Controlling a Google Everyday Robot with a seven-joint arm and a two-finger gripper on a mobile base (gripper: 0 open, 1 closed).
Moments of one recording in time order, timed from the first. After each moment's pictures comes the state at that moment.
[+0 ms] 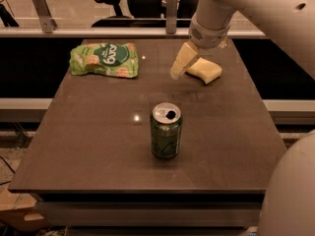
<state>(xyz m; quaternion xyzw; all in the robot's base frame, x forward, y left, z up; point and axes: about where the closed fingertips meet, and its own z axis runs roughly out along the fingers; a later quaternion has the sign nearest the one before) 0.662 -0.136 0.878 -0.32 0.93 -0.03 0.15</state>
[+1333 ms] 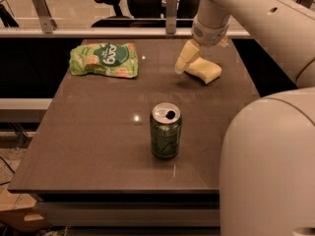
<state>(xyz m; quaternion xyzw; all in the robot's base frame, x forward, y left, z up) 0.710 -0.153 0.854 -0.30 0.94 -0.03 0.13</state>
